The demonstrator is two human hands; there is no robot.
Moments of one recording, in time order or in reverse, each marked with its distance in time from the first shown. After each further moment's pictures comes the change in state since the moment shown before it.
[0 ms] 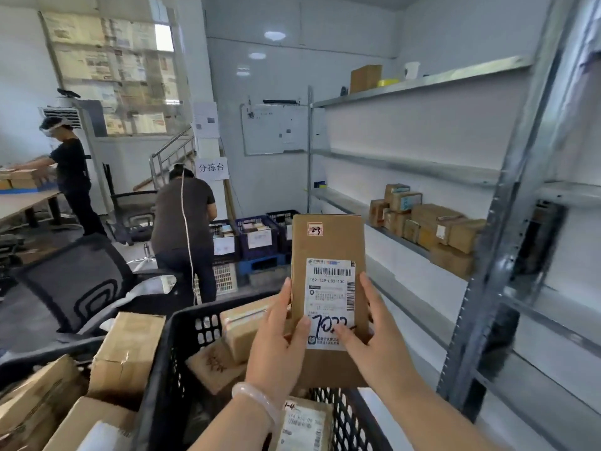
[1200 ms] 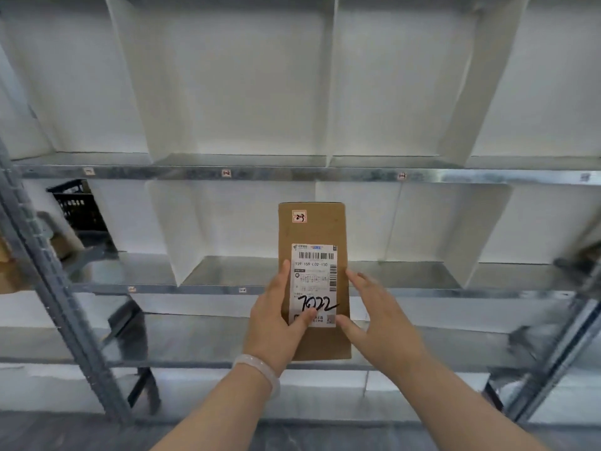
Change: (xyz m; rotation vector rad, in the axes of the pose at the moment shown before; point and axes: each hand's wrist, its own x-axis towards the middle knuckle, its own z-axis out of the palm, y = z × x) left_hand -0.308 0.296 0.587 -0.330 -0.962 0.451; right_hand -0.390 0.089 -0.607 -0.927 0.665 0.696
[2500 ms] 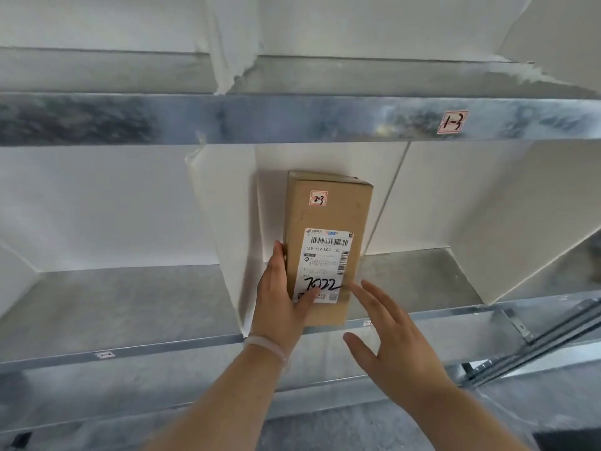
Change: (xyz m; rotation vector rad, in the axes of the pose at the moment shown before) left_hand 0.269 -0.171 0.272 -0.094 -0.141 -0.075; right_hand 0.213 0.226 0.085 -0.091 -0.123 0.161
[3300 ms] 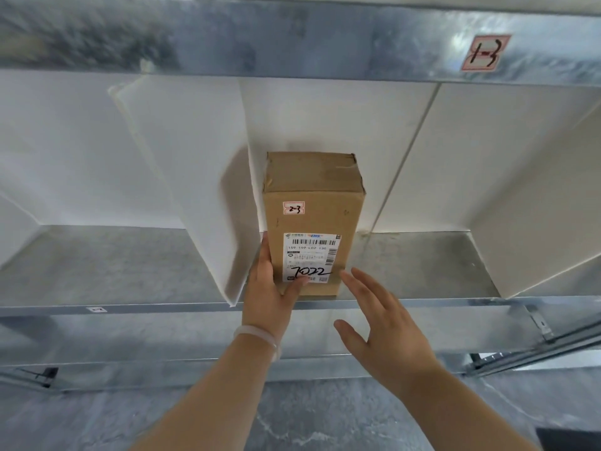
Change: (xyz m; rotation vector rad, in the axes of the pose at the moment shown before) left_hand -0.020 -0.017 0.024 -0.106 0.061 -0.223; right_hand 0.009 0.041 0.015 -0.011 -0.150 -0.090
